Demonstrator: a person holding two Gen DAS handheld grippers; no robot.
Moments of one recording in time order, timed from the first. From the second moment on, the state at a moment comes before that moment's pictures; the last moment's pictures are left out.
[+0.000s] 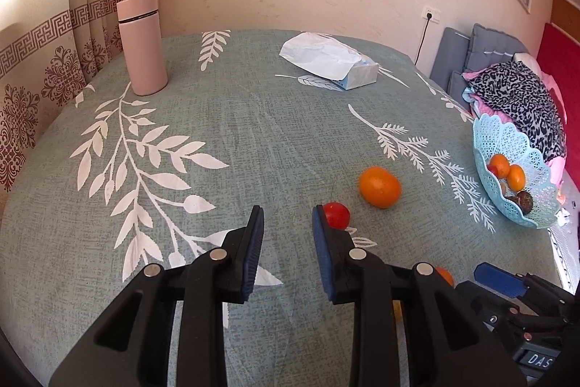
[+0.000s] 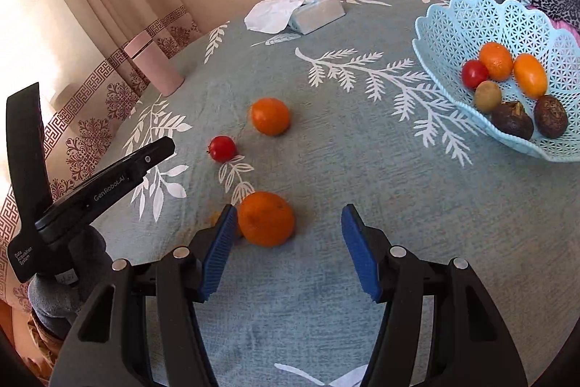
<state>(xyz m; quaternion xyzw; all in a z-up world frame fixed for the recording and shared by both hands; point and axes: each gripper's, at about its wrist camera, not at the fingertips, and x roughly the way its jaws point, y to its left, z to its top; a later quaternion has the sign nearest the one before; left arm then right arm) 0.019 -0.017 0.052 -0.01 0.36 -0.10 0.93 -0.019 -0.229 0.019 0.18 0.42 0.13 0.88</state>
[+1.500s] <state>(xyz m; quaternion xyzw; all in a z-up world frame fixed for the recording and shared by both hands) 0.039 -0.036 0.032 0.00 0.40 -0.14 0.90 -0.013 -0.242 0.019 0.20 0.40 0.12 0.89</state>
